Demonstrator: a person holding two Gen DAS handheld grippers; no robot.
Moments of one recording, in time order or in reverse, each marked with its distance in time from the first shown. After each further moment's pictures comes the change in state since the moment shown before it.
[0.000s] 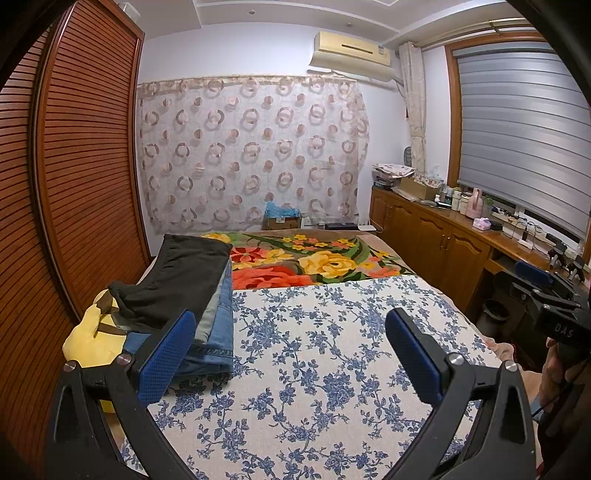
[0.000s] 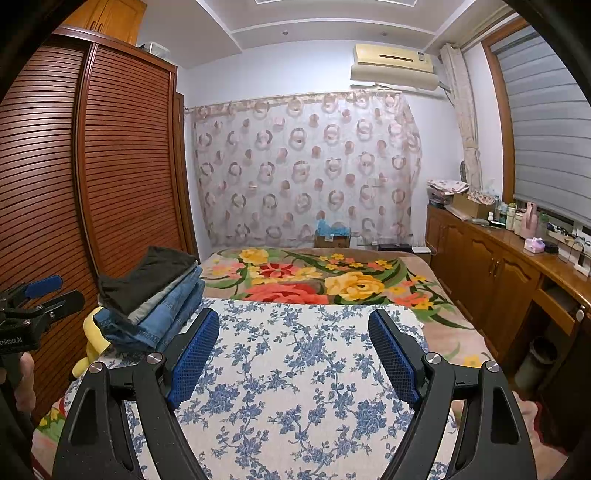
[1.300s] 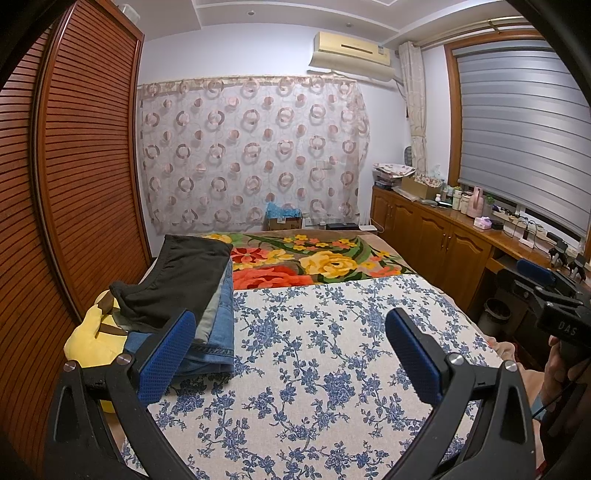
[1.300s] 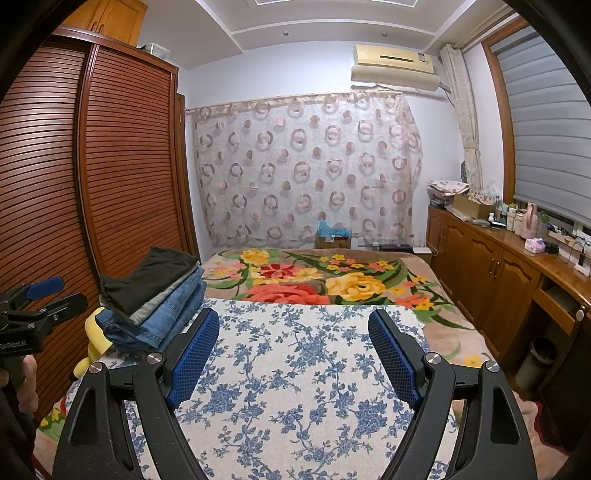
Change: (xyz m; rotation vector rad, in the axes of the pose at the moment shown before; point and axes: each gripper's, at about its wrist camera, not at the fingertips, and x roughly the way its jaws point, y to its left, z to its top) left arm -0.001 0.004 -0.002 0.002 0.001 0.003; right arm -0.002 0.000 0.000 -0.004 -0.001 0.004
